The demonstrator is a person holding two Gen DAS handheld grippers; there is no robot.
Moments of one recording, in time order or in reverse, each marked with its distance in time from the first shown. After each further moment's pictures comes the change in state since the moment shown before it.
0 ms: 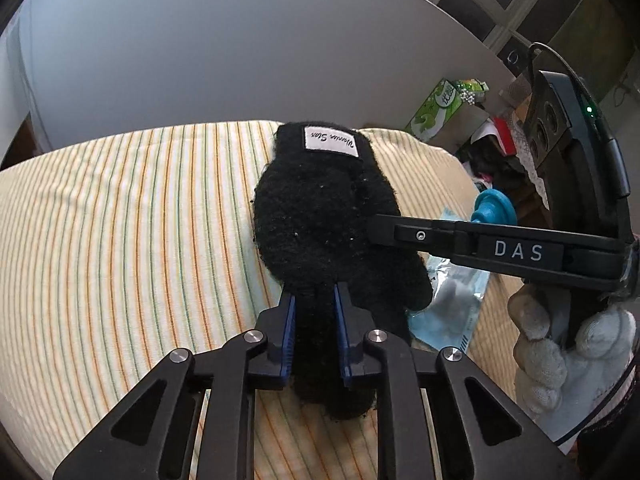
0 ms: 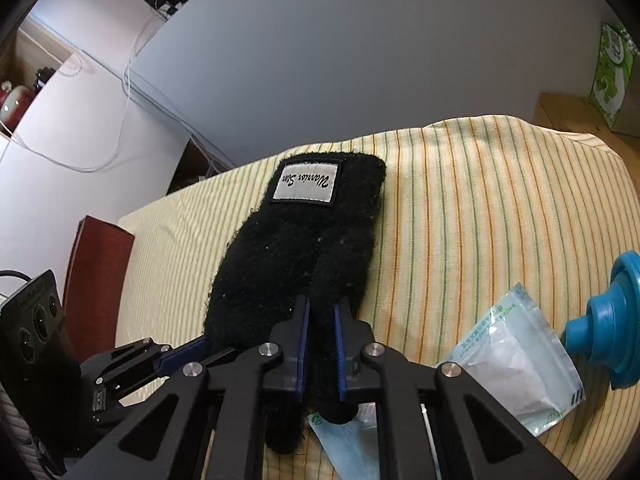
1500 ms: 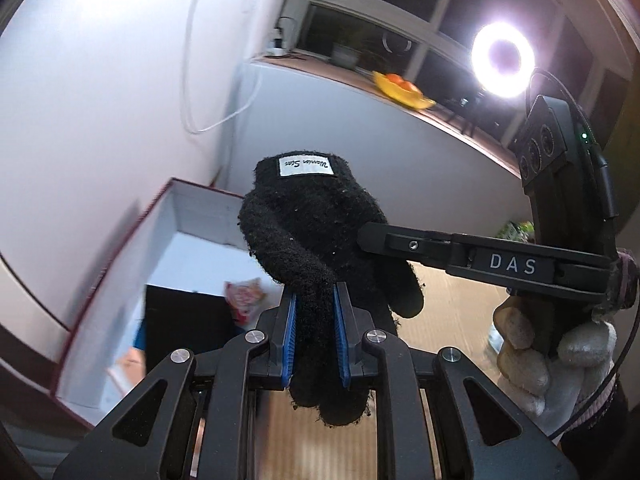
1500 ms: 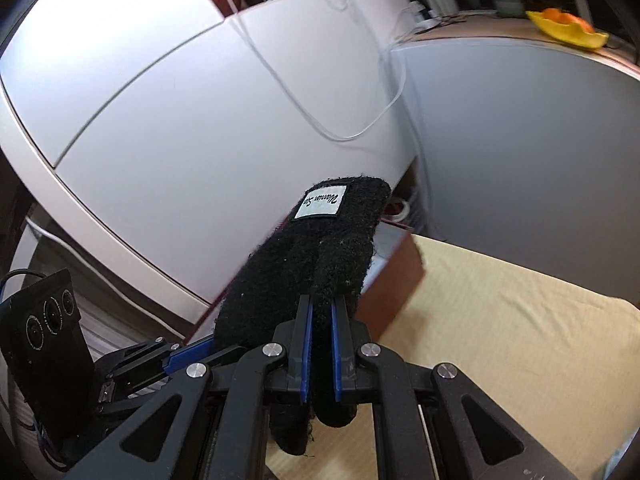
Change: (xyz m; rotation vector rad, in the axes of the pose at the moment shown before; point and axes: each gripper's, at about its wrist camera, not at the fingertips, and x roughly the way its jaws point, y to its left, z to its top) left arm -0.293 0.205 -0.065 -0.234 -0.389 0.235; right arm -0.004 0.378 -0.018 -0.450 -0.063 0.280
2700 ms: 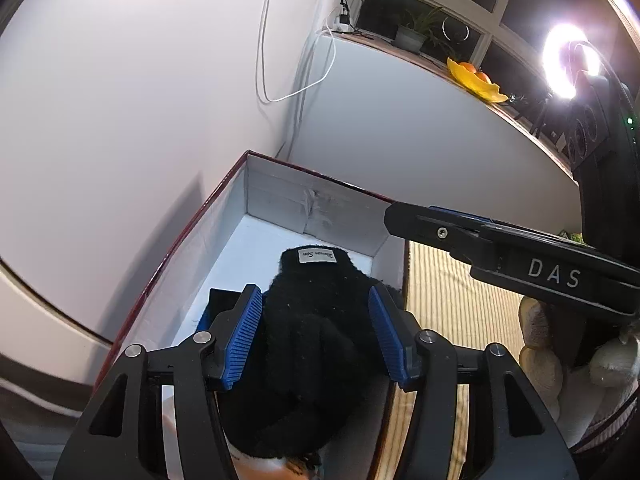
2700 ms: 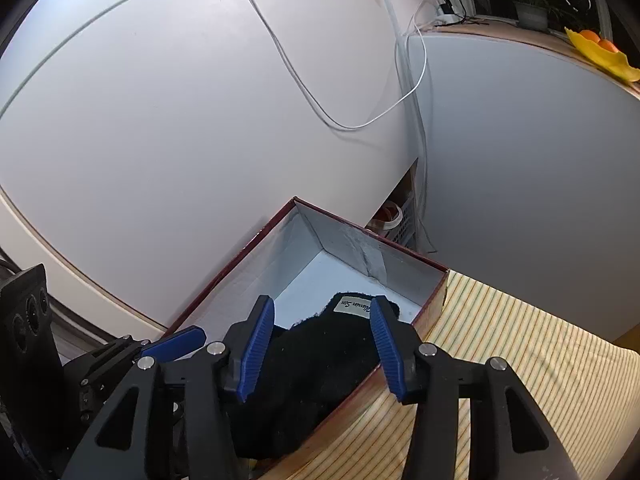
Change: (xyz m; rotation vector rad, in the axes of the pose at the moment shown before) left arm 0.031 0.056 0.001 -0.073 0.069 0.155; right arm 0.073 0.022 0.022 -0.078 0.029 -0.109
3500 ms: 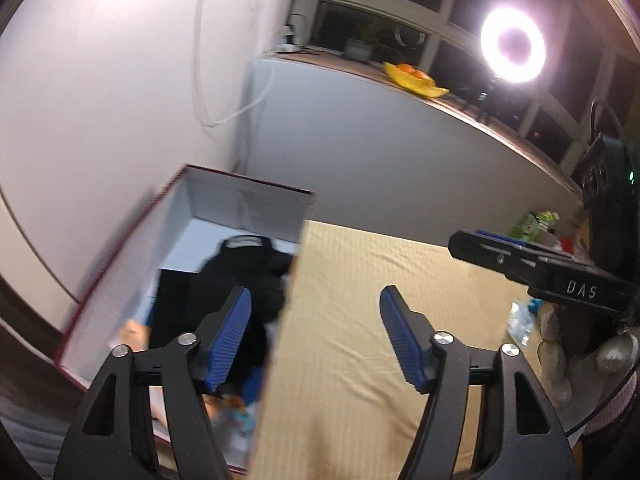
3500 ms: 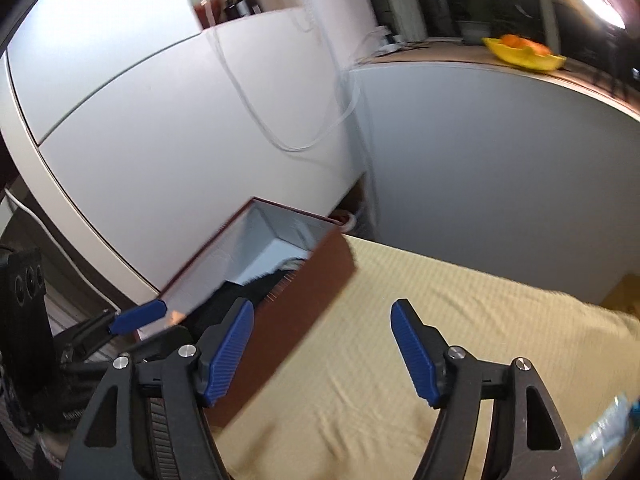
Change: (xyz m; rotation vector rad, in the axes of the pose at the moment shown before) left arm -0.053 -0.081 -0.044 0.105 -0.069 -0.089; right arm -0.123 -0.063 -0.079 0.059 -0.112 -0.086
